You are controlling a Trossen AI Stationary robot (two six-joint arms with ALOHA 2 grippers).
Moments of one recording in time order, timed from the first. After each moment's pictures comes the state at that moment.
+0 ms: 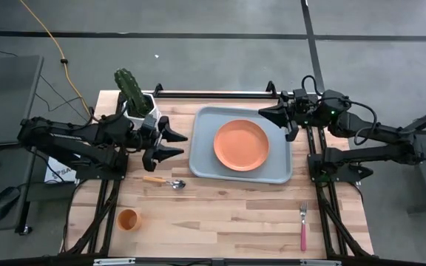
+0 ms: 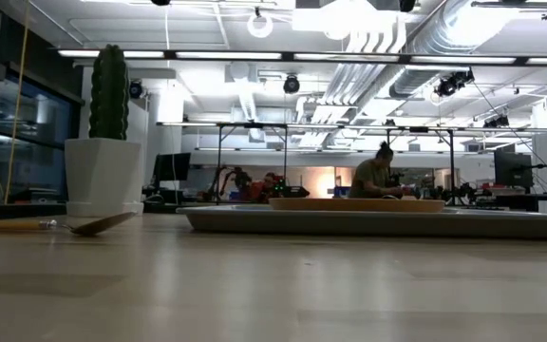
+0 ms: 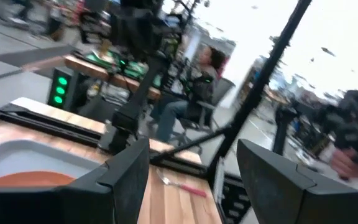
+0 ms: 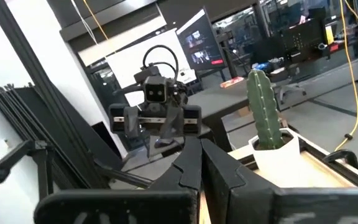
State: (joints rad) left arm 0.03 0.89 0.77 0.16 0.03 -0.39; right arm -0.25 0.86 0.89 0.09 -0.21 0.39
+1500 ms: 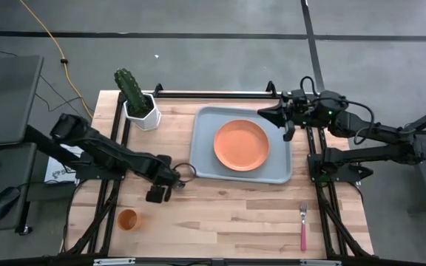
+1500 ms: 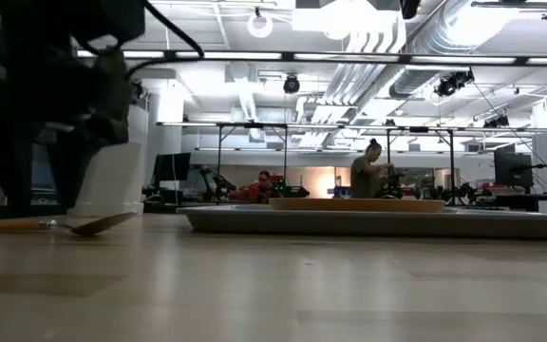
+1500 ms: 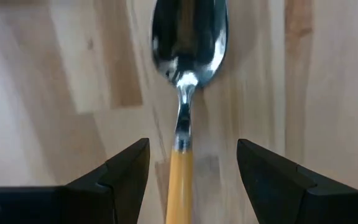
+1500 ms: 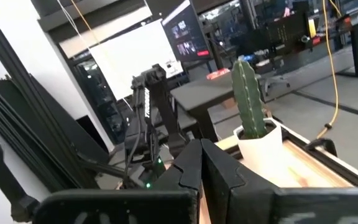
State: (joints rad) left arm -0.21 1.49 0.76 -0.74 -0.04 -0.18; right arm -0.25 0.86 0.89 0.03 -0.17 0.38
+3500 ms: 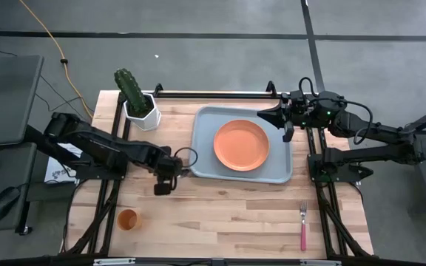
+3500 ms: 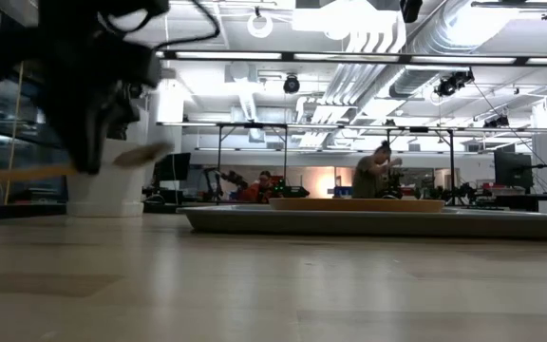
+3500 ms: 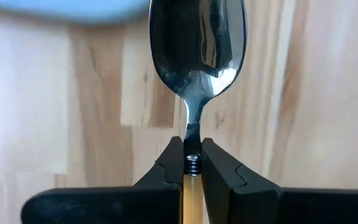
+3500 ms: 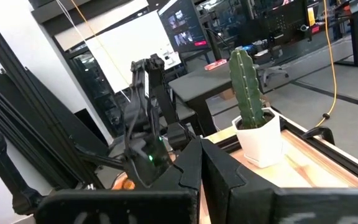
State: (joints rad) left arm -0.10 1.40 0.87 -0.82 -0.04 -0.30; right arm -0.25 0.86 0.89 0.00 -0.17 0.38
